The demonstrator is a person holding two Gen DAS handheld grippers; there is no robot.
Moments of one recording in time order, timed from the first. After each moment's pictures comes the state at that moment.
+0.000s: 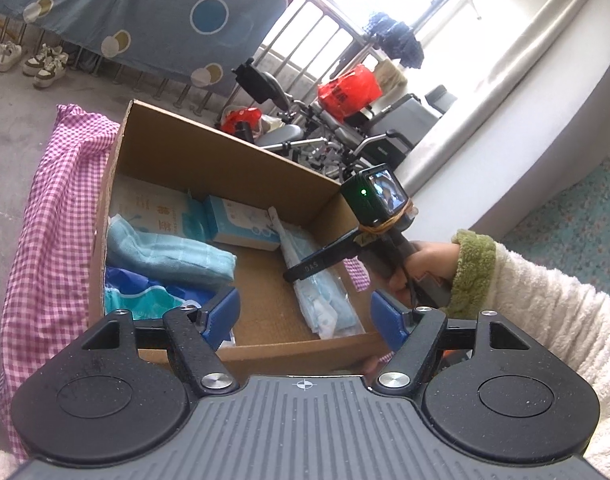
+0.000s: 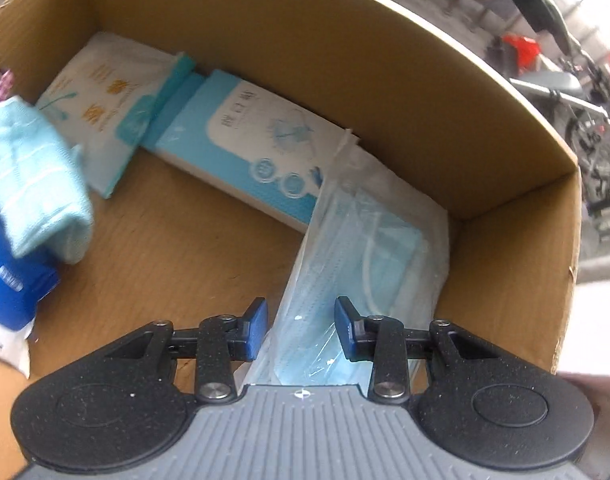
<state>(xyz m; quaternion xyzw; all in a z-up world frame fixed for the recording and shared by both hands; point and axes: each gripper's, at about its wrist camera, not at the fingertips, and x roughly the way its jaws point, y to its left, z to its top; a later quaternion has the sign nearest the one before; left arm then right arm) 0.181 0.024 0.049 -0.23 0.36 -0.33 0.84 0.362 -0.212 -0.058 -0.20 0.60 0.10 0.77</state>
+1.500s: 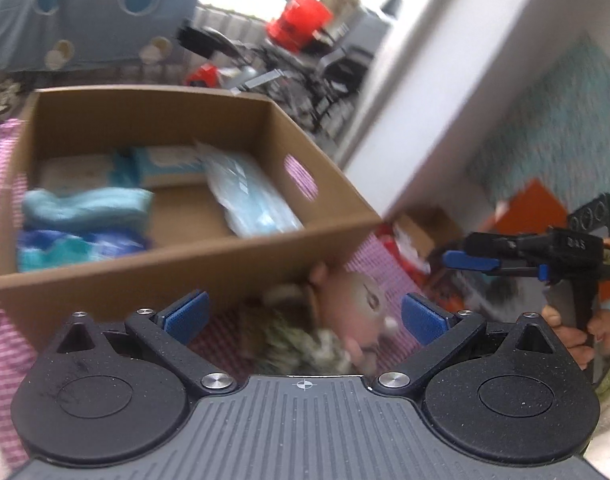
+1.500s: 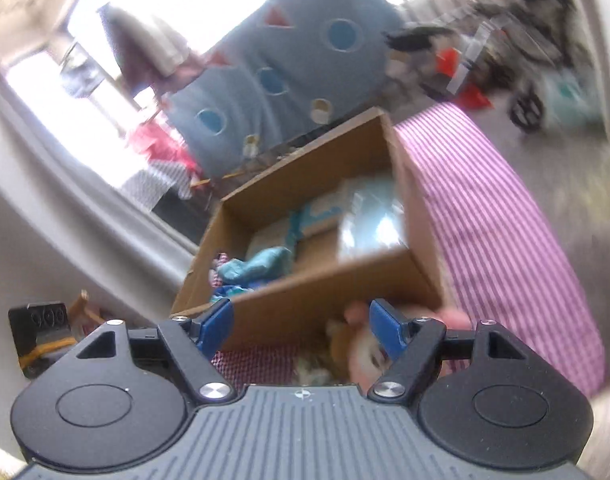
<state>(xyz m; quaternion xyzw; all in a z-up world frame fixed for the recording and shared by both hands) 0.115 -0.083 0.057 -0.06 0.40 -0.38 0.83 0.044 -0.382 0.042 0.29 0.35 0.15 0.88</state>
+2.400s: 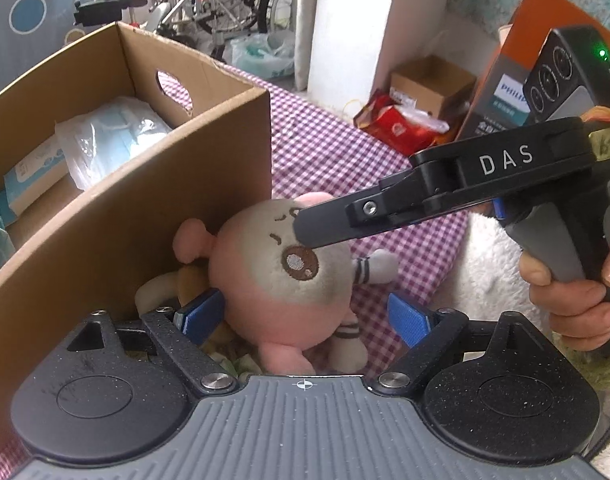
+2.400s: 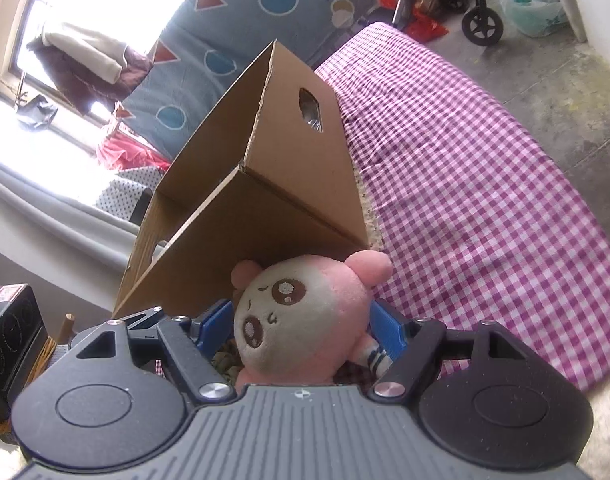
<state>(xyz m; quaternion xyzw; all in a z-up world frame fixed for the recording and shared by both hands) 0.108 -0.249 -0.006 0.17 0.45 -0.39 0.78 0.067 -0.421 -0.070 0.36 0.40 0.15 0.83</state>
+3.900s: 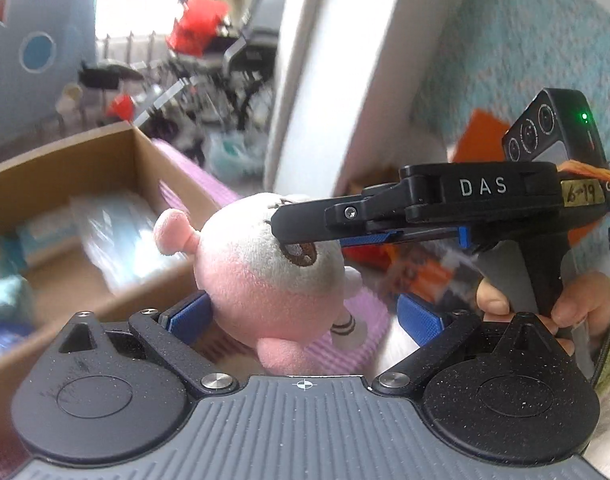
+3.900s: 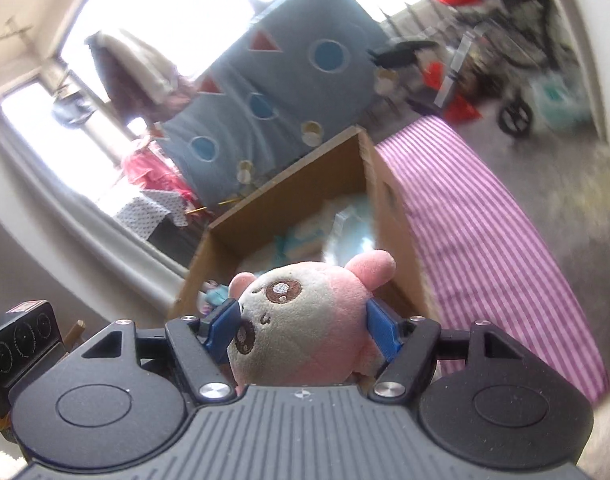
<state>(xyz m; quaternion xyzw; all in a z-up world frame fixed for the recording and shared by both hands) 0.079 -0.187 0.078 0.04 0.34 -0.45 0.83 0.043 -0.392 0.047 0.29 0.31 0.15 0.89</state>
